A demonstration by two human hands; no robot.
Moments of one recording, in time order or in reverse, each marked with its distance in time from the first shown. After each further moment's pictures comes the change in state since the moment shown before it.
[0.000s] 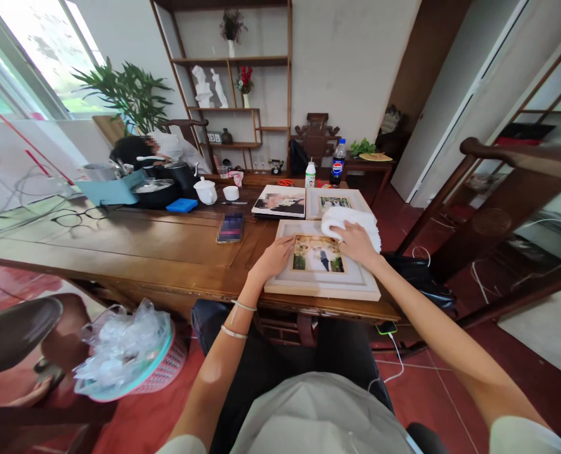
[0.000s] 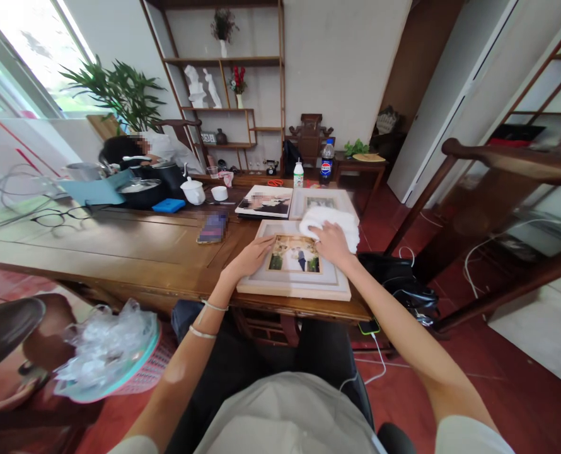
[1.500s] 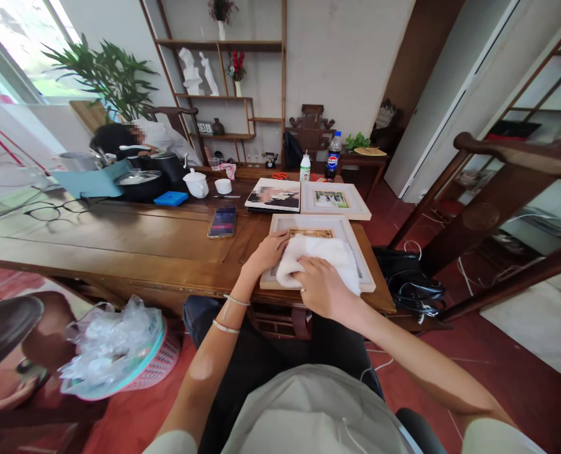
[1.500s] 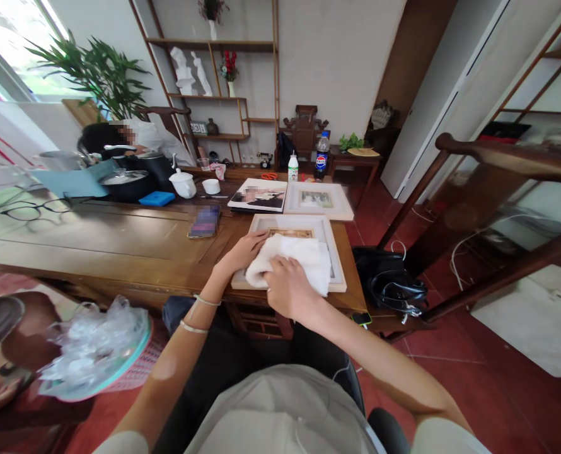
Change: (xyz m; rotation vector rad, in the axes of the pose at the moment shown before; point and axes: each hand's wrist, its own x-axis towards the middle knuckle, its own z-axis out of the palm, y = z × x) left_hand 0.004 0.003 -0.003 -0.083 -0.004 -0.062; right_hand -0.072 -0.118 -0.044 0.164 -0.125 -0.272
